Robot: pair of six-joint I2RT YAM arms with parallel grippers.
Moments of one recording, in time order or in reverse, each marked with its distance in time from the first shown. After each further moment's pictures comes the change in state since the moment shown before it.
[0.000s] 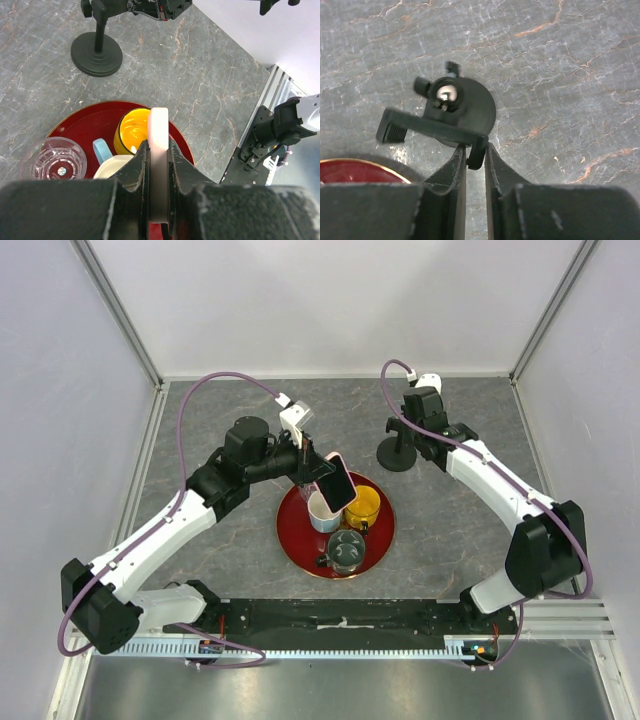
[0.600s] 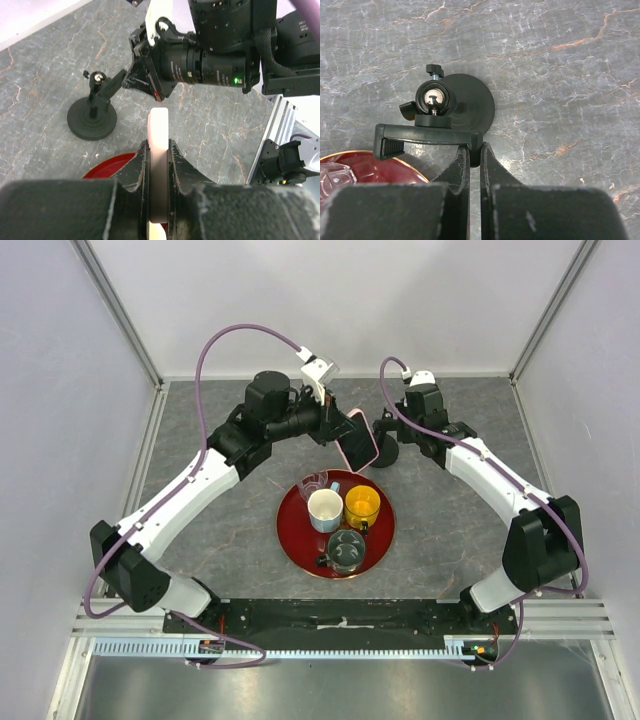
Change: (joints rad) left arm -0.004 0.258 0.365 -0.040 -0.008 0.051; right arm -0.016 0.032 0.006 0.082 -0.156 -0.045
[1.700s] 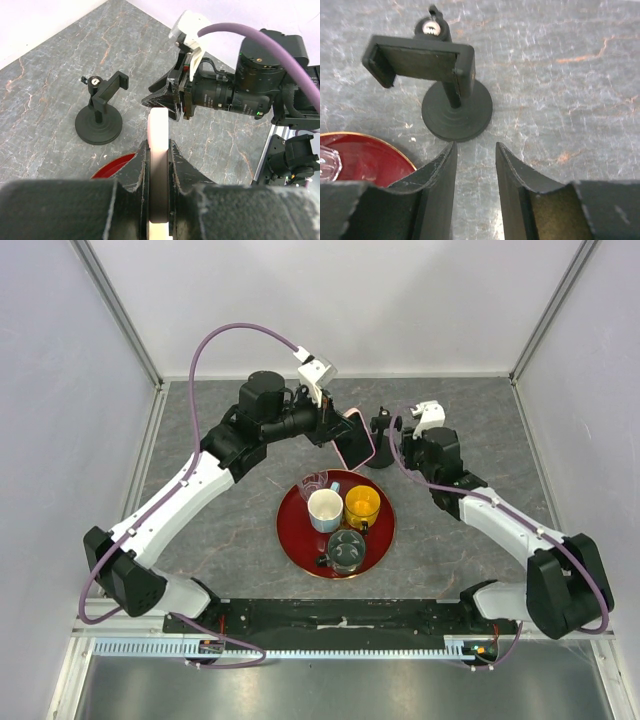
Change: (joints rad) left arm 0.000 -0.019 0.026 -0.026 0.002 0.063; right arm 0.005 -0.243 -0.464 0.435 -0.043 -0.091
